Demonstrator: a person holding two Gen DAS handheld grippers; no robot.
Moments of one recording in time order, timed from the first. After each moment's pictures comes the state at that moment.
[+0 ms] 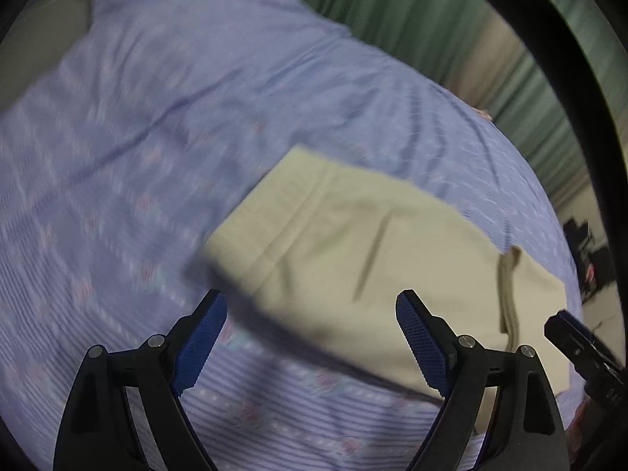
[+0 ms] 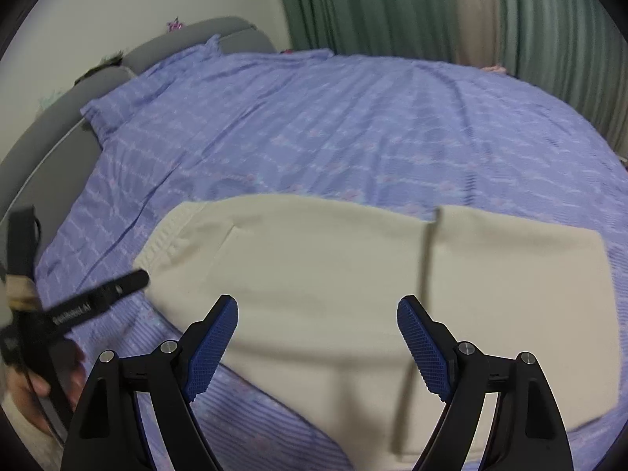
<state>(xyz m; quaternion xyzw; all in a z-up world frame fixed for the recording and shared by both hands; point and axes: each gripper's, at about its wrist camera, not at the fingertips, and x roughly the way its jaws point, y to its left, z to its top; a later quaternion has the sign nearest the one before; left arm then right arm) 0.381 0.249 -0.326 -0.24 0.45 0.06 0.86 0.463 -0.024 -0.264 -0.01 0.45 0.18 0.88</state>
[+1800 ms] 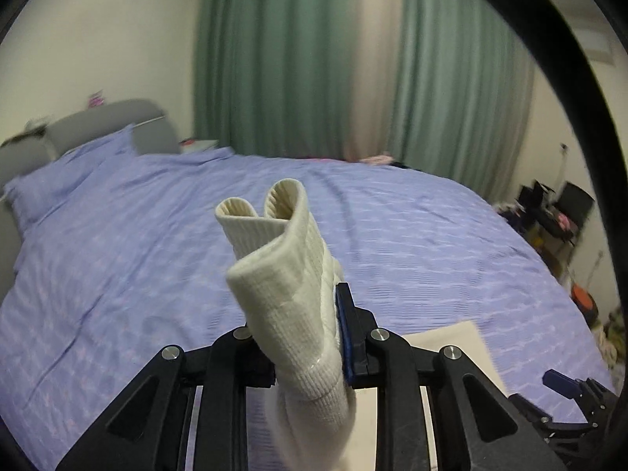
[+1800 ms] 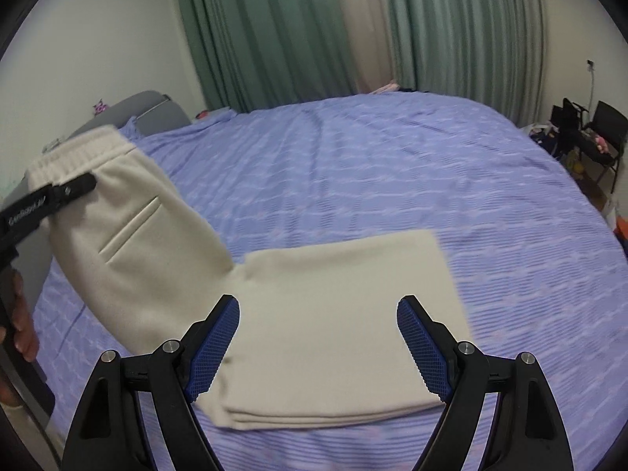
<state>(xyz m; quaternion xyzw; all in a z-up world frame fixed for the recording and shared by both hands) 0.427 -0.011 -0.119 -0.04 0.28 -0.04 0.96 0.415 -0.239 -0.176 0.06 0.38 0.04 0.92</state>
